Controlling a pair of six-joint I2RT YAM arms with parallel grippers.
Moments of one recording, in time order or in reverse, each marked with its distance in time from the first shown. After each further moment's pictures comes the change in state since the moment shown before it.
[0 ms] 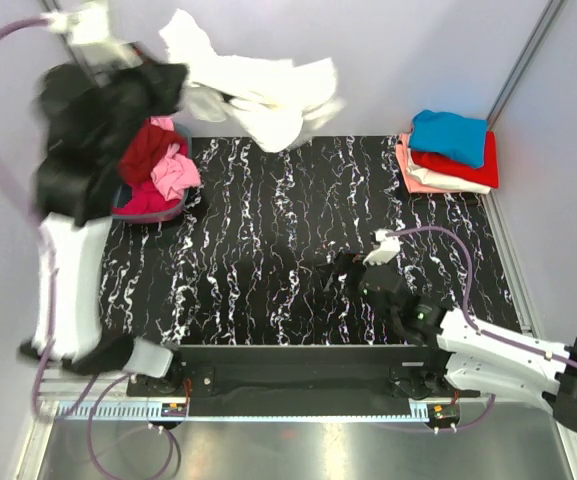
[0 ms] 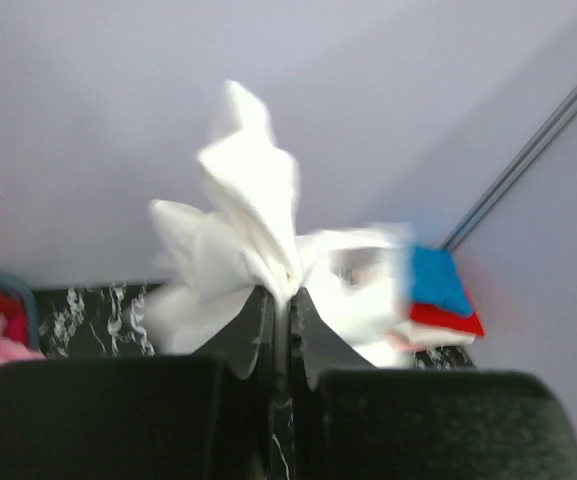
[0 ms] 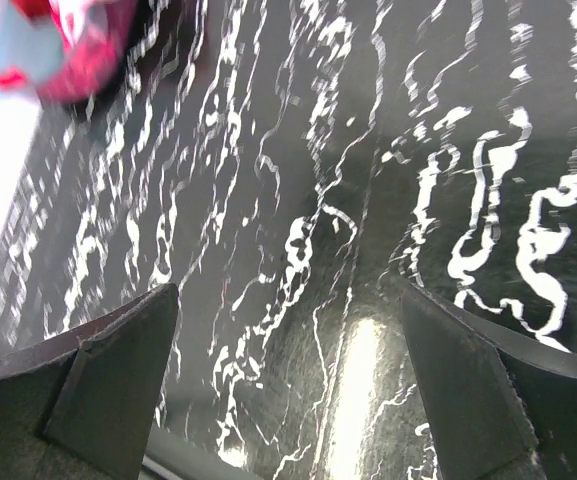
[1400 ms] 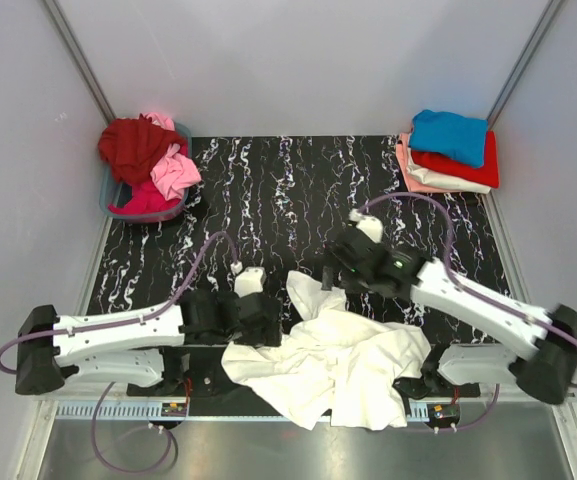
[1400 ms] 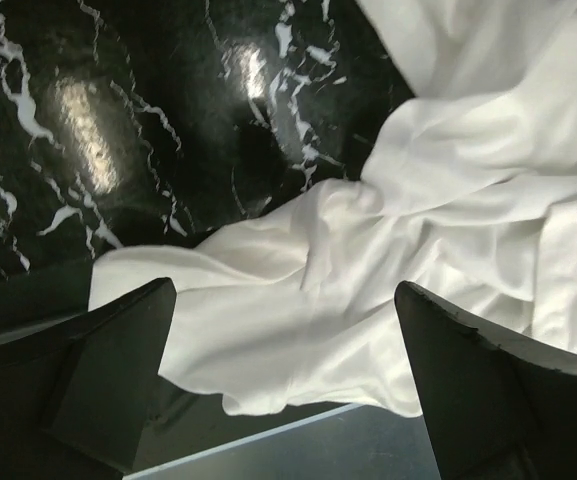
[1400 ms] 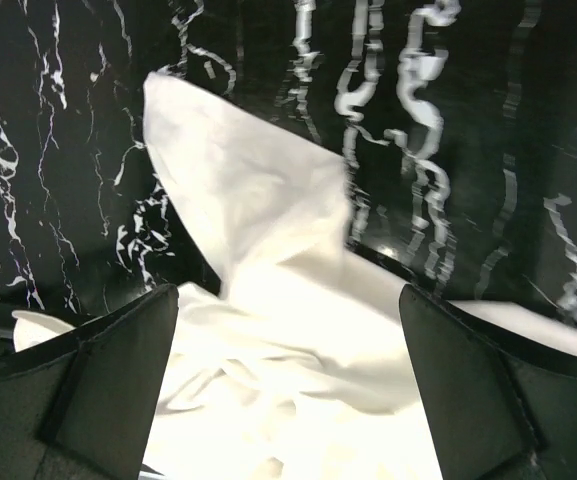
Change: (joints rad) left arm -0.927 -0.455 -1.486 -0.134 -0.282 -0.753; right arm -0.040 0.206 0.502 -0.893 -0.096 0.125
